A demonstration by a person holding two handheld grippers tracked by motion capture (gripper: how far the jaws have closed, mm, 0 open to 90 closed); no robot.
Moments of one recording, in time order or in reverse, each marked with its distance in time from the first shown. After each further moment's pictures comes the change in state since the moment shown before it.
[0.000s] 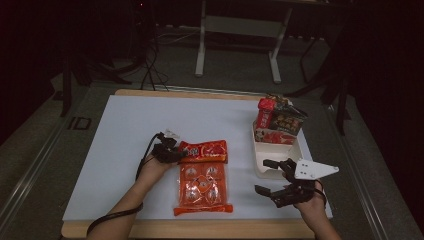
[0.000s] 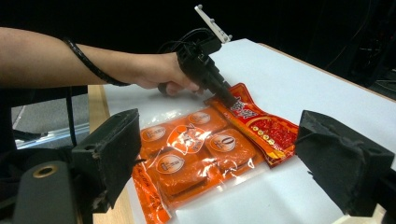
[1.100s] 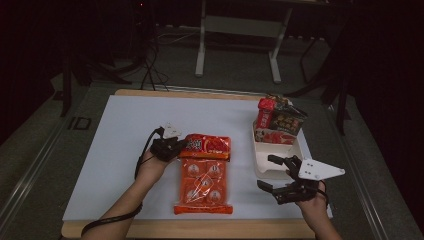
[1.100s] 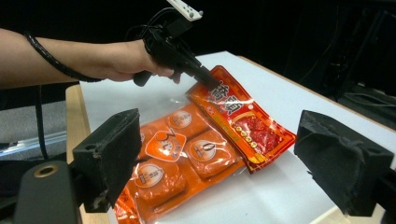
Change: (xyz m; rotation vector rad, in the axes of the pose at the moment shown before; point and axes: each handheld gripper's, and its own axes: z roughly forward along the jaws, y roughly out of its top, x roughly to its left) left arm -0.030 0.021 -0.049 -0.167 0.050 0.141; right arm 0.001 0.006 -0.006 -0.045 -0.081 -0.040
